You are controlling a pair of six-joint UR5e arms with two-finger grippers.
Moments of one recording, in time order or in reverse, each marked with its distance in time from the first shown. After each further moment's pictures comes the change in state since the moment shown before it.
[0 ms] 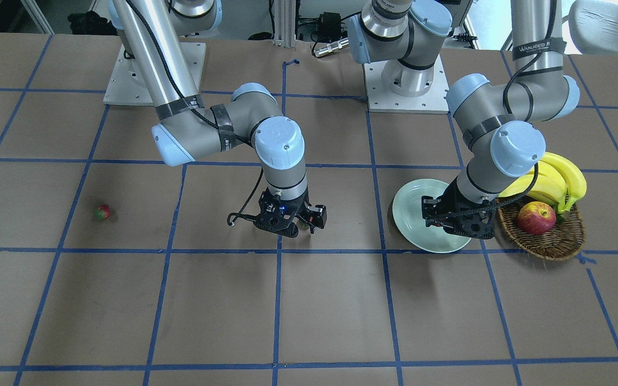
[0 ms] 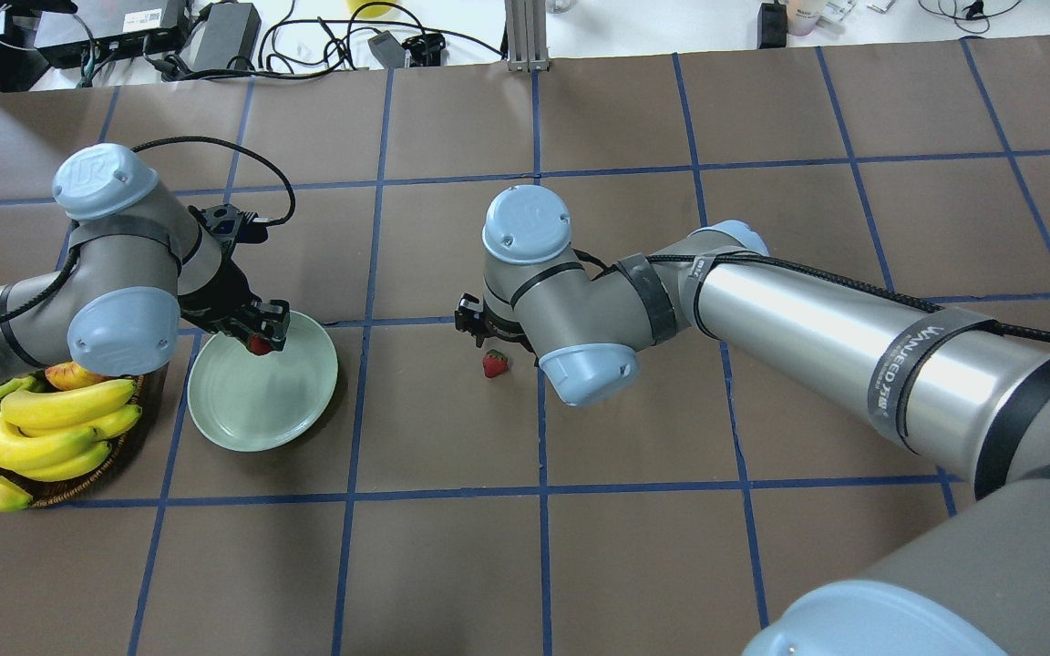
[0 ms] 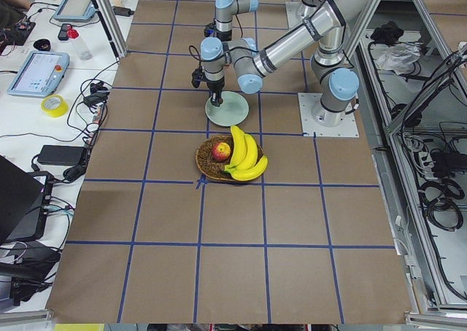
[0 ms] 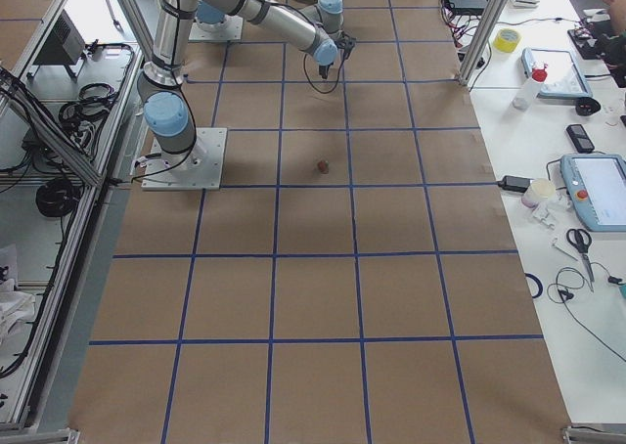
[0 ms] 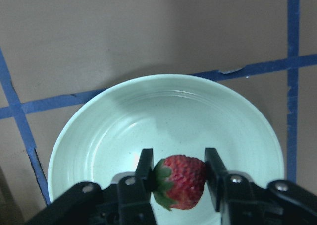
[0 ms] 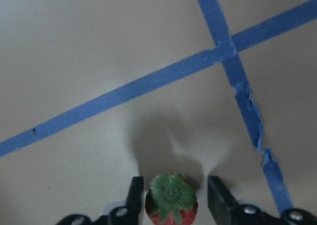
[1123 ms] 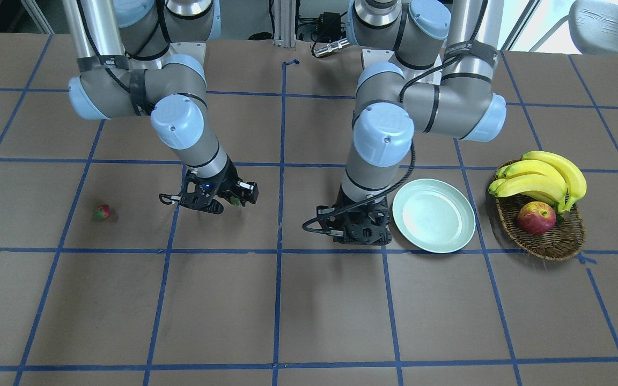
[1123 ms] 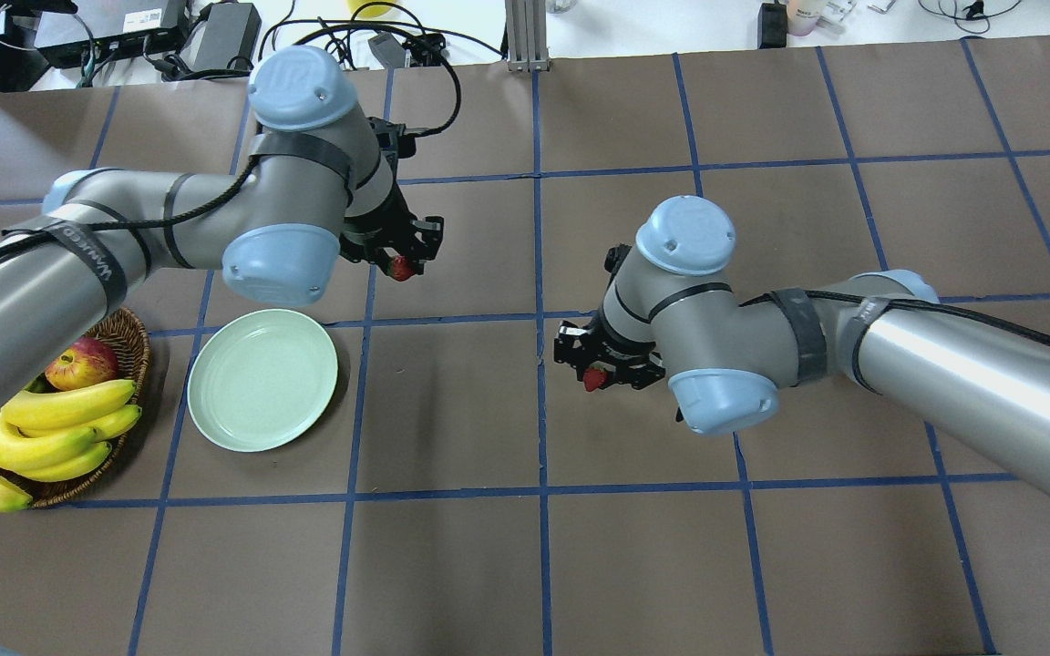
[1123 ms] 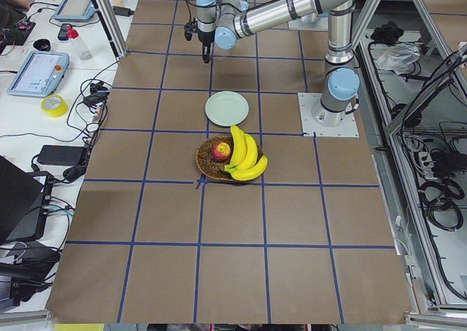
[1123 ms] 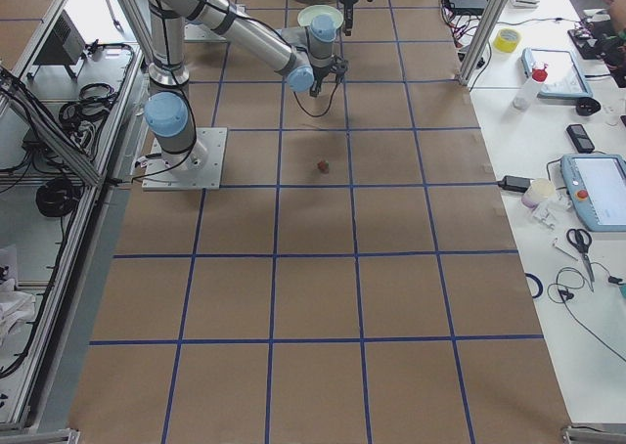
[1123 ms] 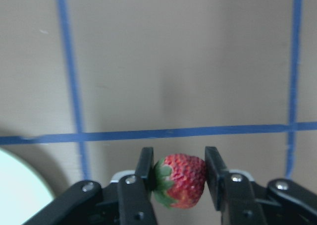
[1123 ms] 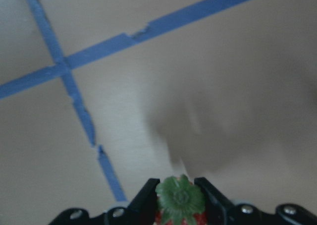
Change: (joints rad) left arm -0.310 -0.054 0.267 -0.092 -0.001 -0.415; right arm -0.145 -0.136 0.212 -0.024 0.152 -0.093
